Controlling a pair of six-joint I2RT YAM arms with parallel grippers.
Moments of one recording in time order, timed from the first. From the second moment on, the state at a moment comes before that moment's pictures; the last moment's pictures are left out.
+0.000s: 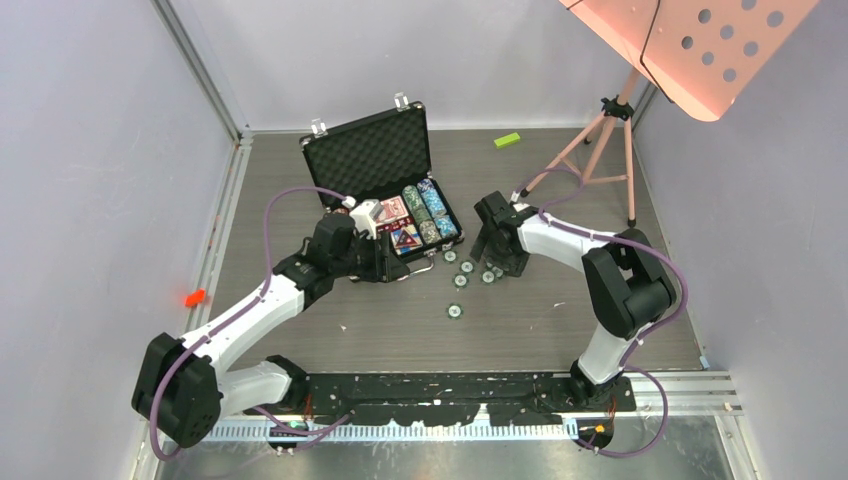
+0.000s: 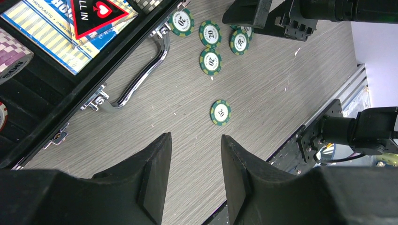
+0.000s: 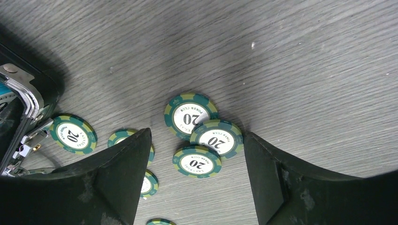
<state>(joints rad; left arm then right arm) -0.54 1.13 0.70 -0.18 0.33 -0.49 0.53 1.72 1.05 -0.57 0.25 0.94</state>
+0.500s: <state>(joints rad) -0.54 1.14 0.71 -0.18 0.33 -0.49 0.53 1.72 1.05 -0.58 0.25 0.95</state>
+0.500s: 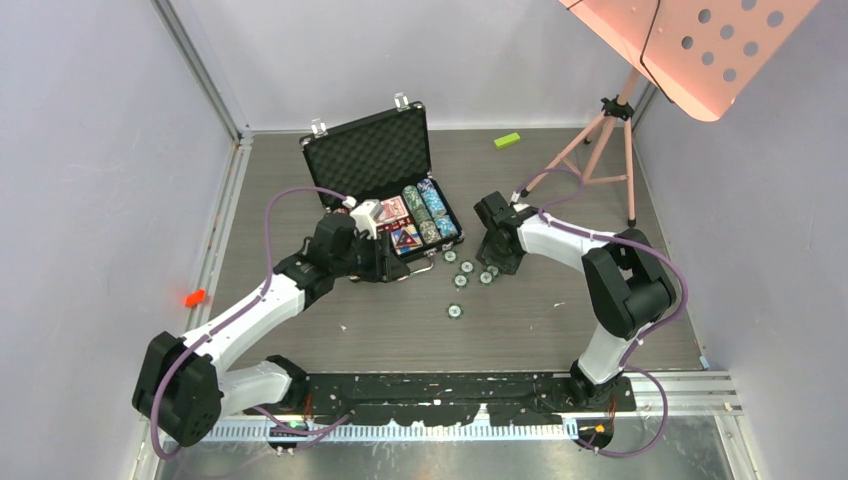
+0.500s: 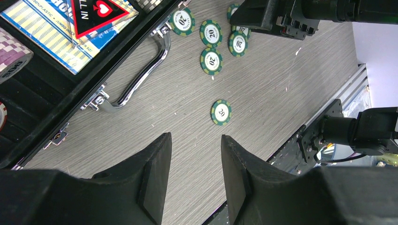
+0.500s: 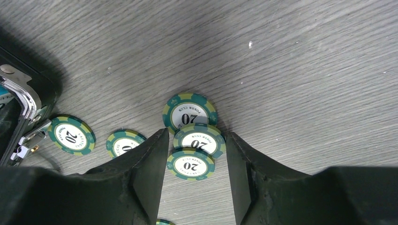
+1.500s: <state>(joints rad) -0.54 1.14 0.72 -0.19 0.33 -0.49 0.53 1.74 1.07 -0.60 0.23 0.92</state>
